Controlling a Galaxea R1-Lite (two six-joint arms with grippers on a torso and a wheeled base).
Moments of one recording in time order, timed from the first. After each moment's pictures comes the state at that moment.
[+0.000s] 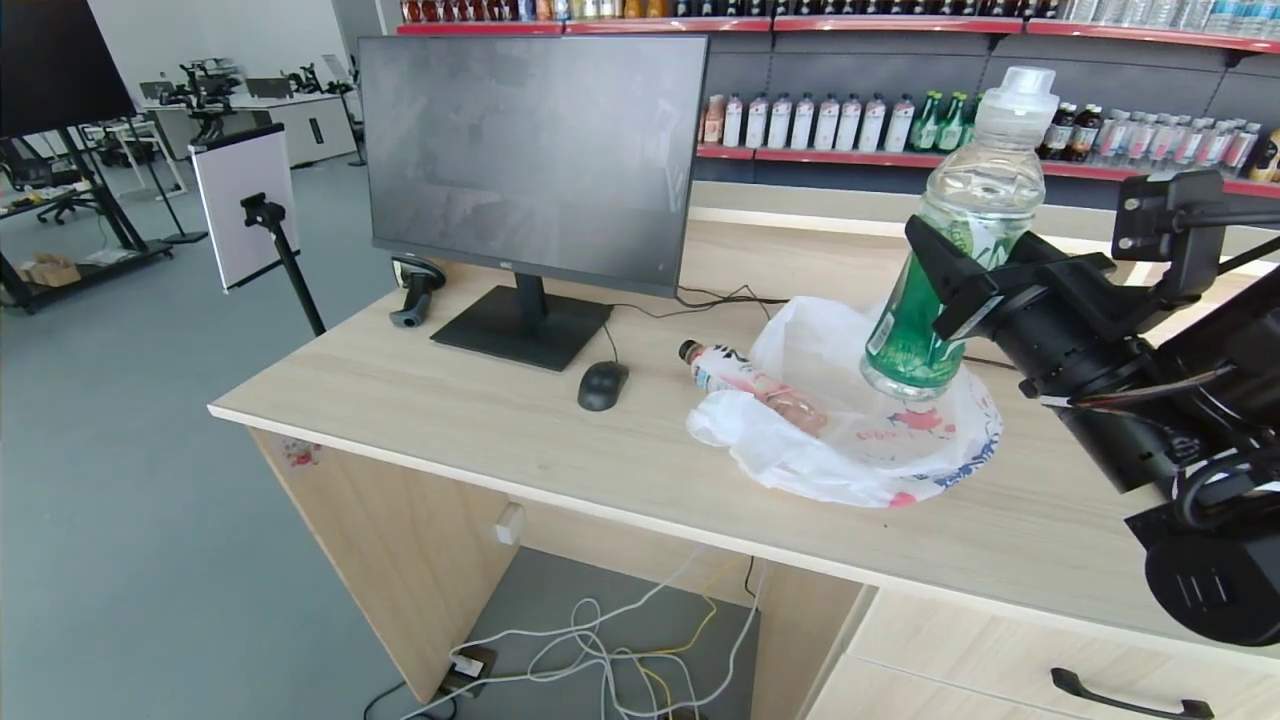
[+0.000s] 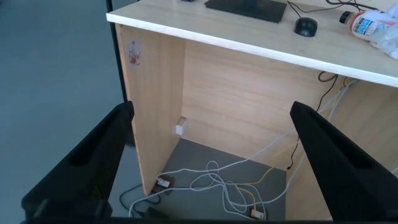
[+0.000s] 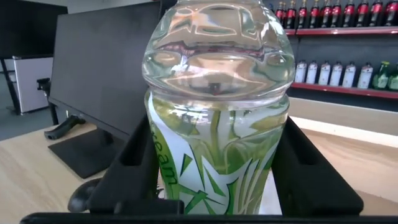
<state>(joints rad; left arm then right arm) 0.00 0.00 0.00 -0.01 0.00 -0.02 0.32 1.76 -0.68 -1.57 -0.01 -0.07</state>
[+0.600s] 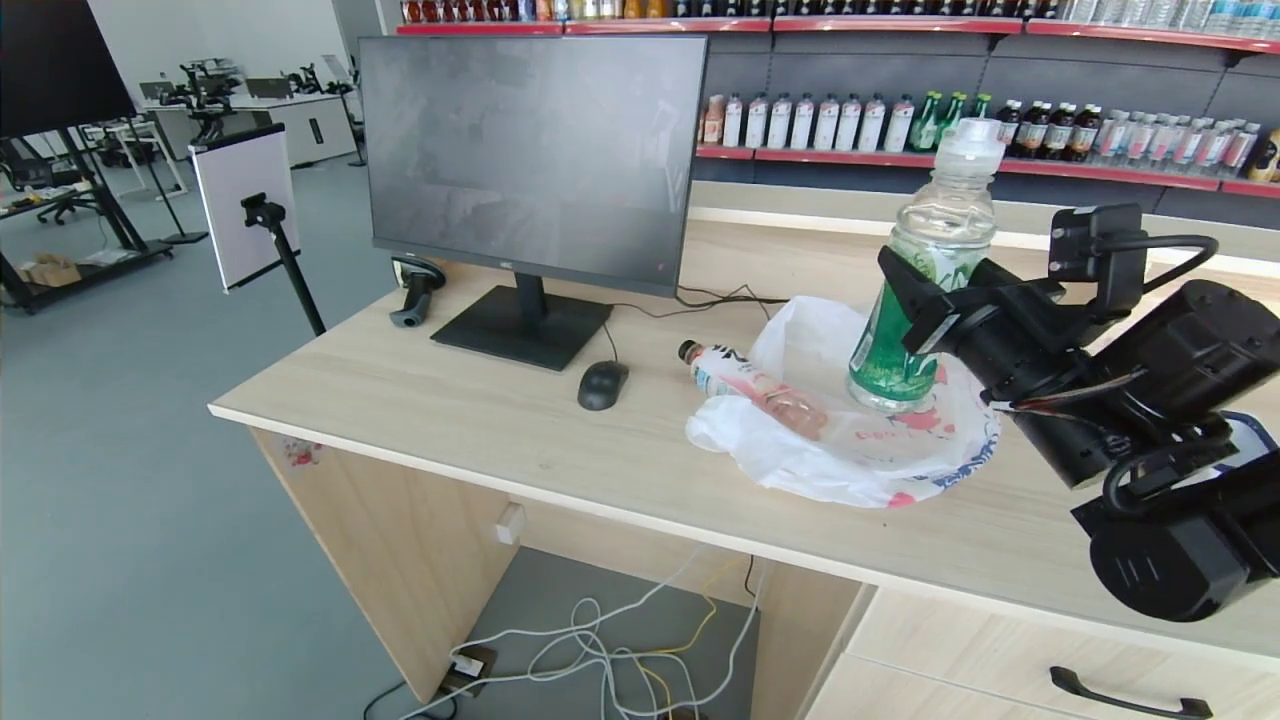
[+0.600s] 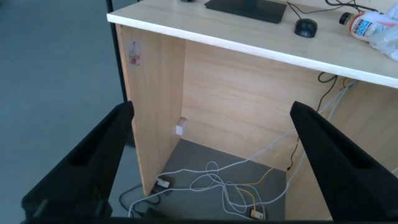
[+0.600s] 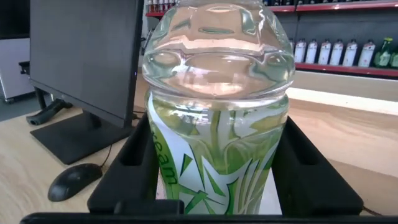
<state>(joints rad) 0.00 0.00 0.00 -0.01 0.00 -0.02 0.30 1.87 -0.73 -1.57 -0.01 -0.05</state>
